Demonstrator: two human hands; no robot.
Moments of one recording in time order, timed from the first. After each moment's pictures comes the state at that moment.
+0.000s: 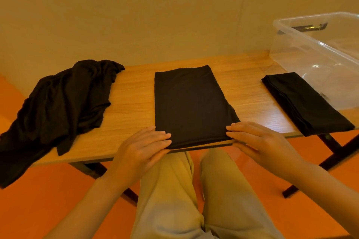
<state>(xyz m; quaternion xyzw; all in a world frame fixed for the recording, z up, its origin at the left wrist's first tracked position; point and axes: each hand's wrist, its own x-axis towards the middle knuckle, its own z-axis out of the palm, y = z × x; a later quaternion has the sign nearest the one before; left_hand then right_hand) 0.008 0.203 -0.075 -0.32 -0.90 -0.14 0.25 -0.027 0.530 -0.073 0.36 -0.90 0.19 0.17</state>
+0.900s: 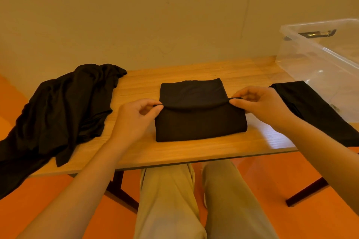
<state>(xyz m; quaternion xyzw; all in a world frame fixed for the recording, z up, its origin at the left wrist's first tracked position) -0.055 0.209 -0.011 0.00 -0.89 -0.43 0.16 -0.113 0.507 -0.011 0.10 -0.83 0.55 0.00</state>
